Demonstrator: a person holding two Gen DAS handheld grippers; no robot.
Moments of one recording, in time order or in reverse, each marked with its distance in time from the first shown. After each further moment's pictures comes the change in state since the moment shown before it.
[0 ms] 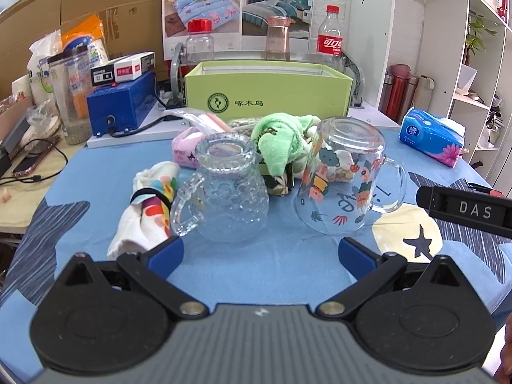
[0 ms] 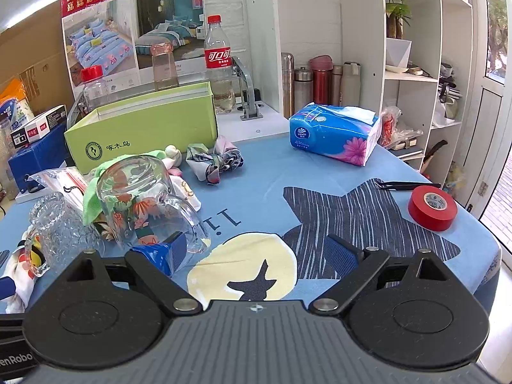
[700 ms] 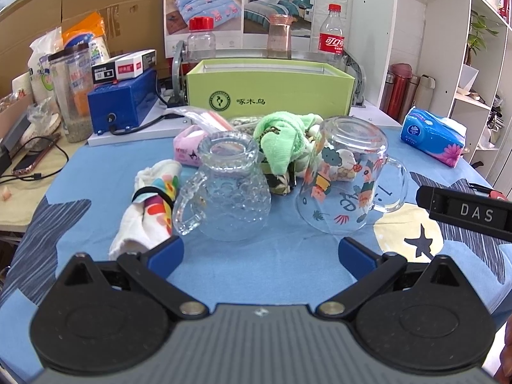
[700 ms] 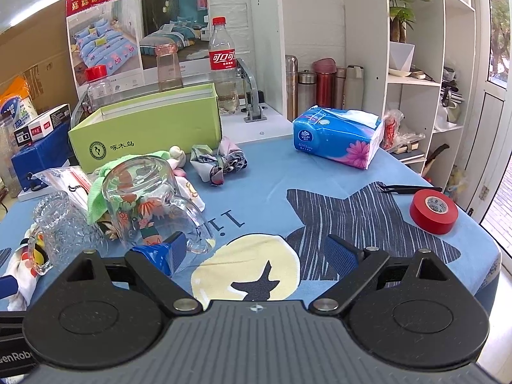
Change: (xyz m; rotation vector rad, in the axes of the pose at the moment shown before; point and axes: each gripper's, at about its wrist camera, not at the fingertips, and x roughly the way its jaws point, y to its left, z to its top) left arm 0.000 0.001 0.002 -0.007 0.010 0.002; right arm -0.002 0.003 0.000 -0.011 -0.005 0.006
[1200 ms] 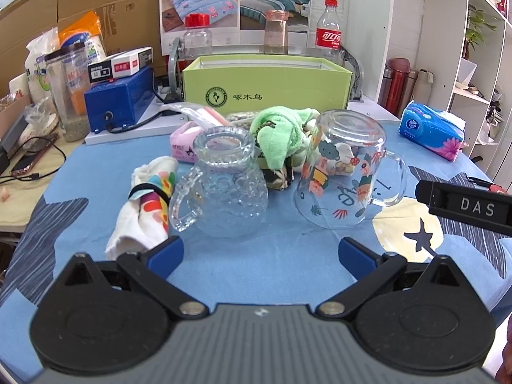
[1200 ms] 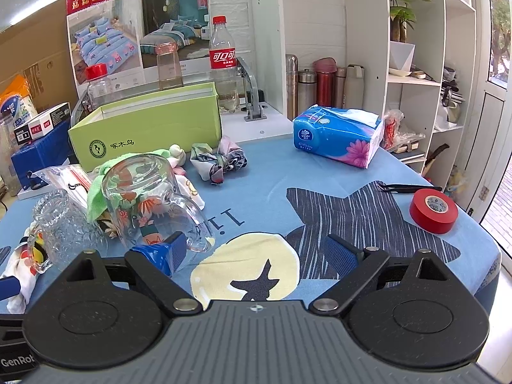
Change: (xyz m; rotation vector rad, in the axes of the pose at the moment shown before) left arm 0.001 -0.002 -0.001 0.013 0.014 -0.002; right arm -0.001 0.001 -0.001 -0.001 0.000 -0.001
